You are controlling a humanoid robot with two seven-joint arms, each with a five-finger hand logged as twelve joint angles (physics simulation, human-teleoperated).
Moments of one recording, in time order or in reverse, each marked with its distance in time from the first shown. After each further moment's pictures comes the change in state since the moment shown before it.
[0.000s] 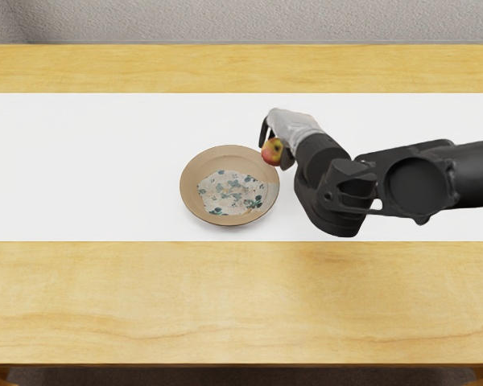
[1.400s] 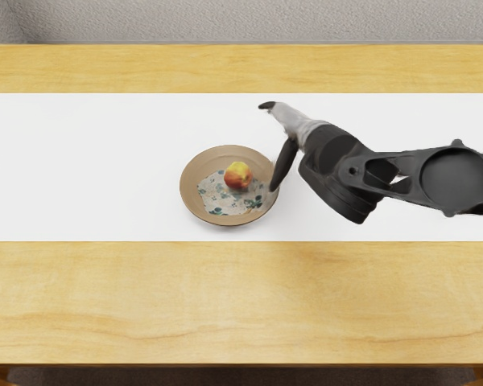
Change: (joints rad) left arm 0.000 0.000 0.000 0.000 0.000 0.000 0.000; right arm -0.210 -0.157 0.391 0.045 0.005 0.081 -0.001
